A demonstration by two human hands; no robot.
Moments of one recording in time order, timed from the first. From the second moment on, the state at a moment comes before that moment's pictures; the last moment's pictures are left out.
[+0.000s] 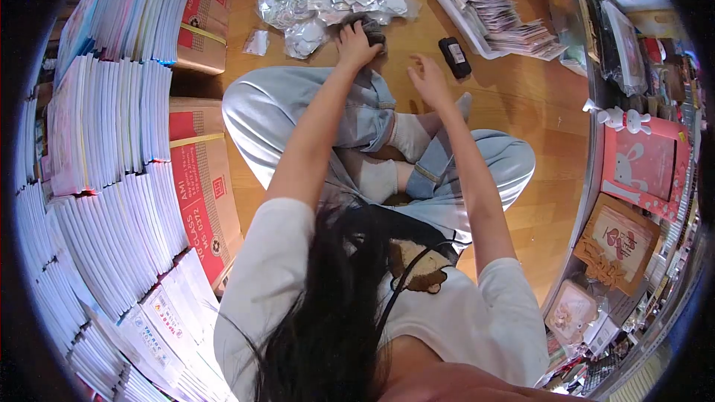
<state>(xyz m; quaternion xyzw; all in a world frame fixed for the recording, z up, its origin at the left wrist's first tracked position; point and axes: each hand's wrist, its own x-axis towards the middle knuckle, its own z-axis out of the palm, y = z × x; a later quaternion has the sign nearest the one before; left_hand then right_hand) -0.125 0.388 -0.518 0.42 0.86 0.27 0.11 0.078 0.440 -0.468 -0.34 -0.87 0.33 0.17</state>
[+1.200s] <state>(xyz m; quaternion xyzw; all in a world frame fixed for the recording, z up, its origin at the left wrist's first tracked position) -0.152 0.240 -0.721 0.41 0.90 0.14 -0.03 0.252 0.214 -0.659 -0.48 -0.27 0.78 0.30</state>
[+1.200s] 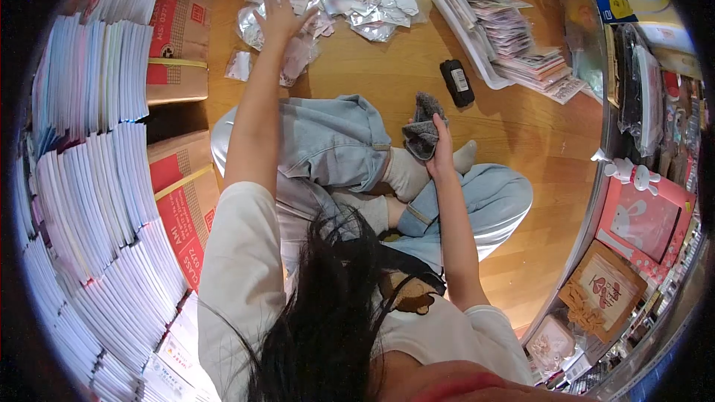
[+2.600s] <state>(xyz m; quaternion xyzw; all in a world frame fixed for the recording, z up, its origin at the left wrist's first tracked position) 0.167 0.065 -0.561 0.10 0.29 0.69 0.66 0.242 0.083 -0.557 -0.37 -0.80 0.25 0.41</state>
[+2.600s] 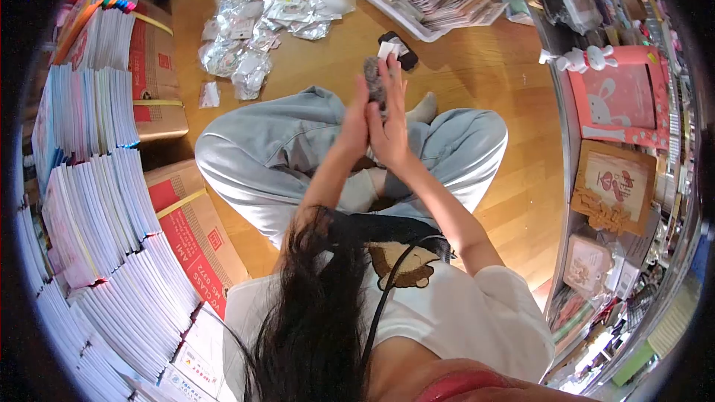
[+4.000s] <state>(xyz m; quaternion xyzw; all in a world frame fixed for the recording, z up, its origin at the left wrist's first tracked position) 0.146 0.017 -0.509 0.17 0.26 0.68 0.66 0.257 0.029 -0.522 -0.29 -0.81 0.32 0.40</state>
